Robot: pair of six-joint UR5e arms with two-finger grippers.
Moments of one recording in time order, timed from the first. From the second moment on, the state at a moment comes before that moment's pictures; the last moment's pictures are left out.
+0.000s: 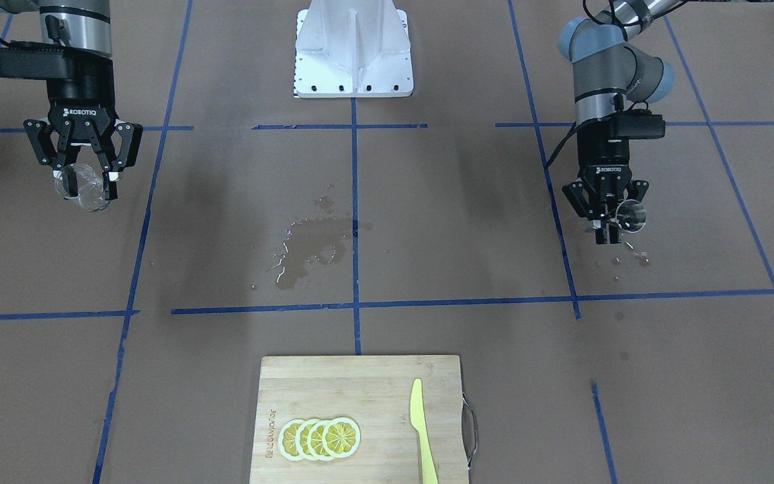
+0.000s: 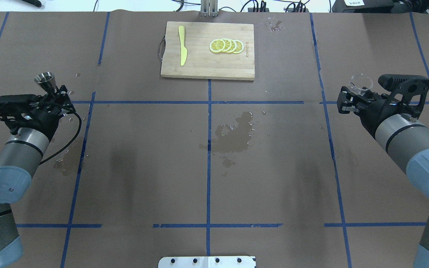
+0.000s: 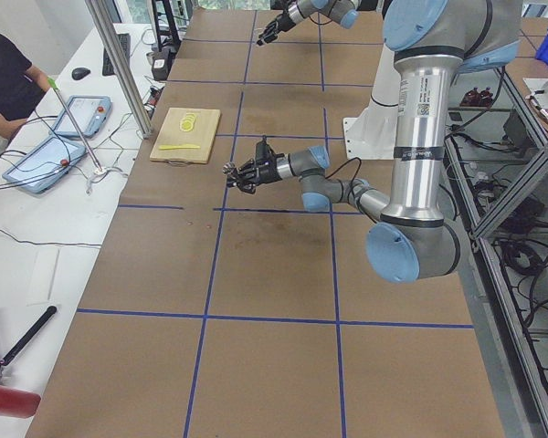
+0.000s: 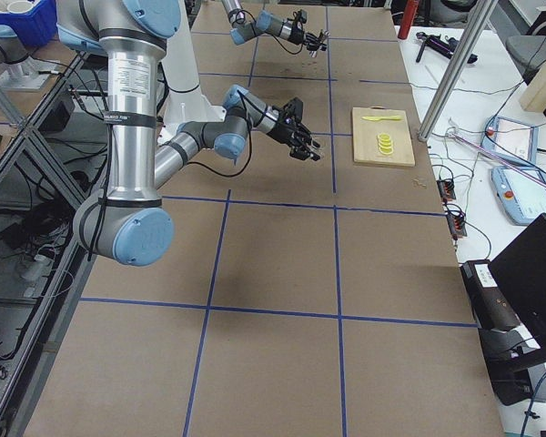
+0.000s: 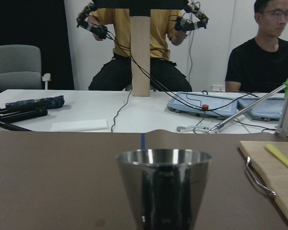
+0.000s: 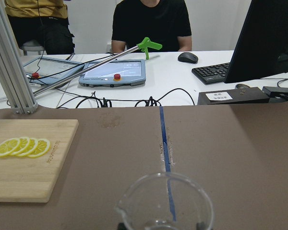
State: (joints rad) left arm -0.46 -1.58 -1.77 -2.48 -0.74 -1.23; right arm 0.51 -1.66 2.16 -1.02 1.02 1.21
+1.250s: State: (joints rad) left arm -0.30 -1.58 -1.62 -2.18 -0.39 -1.68; right arm 0.50 -1.71 2.13 -0.91 1.03 1.21
